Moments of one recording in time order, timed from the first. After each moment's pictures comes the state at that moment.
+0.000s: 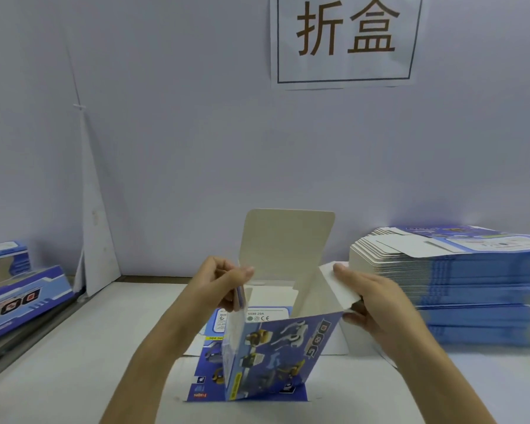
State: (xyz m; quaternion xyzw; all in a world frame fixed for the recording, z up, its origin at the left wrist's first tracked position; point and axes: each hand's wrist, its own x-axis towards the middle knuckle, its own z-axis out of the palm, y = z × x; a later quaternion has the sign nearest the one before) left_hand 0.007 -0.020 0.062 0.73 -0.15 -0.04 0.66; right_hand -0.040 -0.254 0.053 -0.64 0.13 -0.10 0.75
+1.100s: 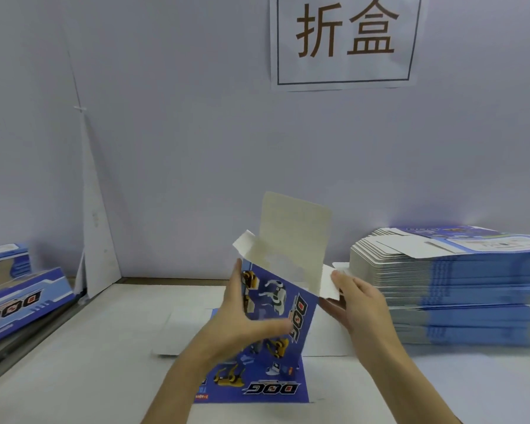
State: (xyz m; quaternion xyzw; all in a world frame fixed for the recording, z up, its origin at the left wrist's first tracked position) left_hand 0.015 -0.042 0.013 0.78 -0.21 -0.06 0.58; right_hand -0.032 -0.231 0.035 -0.59 0.13 -0.17 0.78
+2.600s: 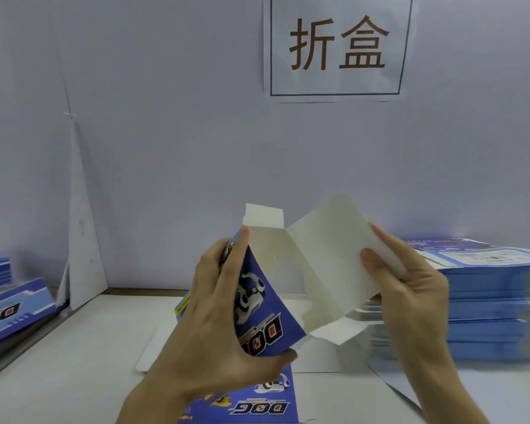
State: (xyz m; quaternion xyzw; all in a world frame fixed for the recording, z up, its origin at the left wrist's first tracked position) left_hand -0.035 -0.035 0.058 0.78 -0.38 0.24 0.43; right_hand -0.064 -0.254 0.079 -0.60 -0.07 -0.45 0.66
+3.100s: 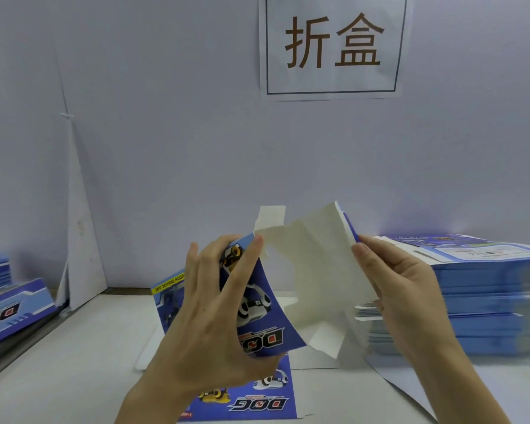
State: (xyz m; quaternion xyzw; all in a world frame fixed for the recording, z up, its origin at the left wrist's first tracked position) left_hand -0.038 -0.039 0.065 0.81 -0.37 0.38 0.26; right_hand -0.069 -0.262 0.087 -0.60 -0.10 -0.29 0.74
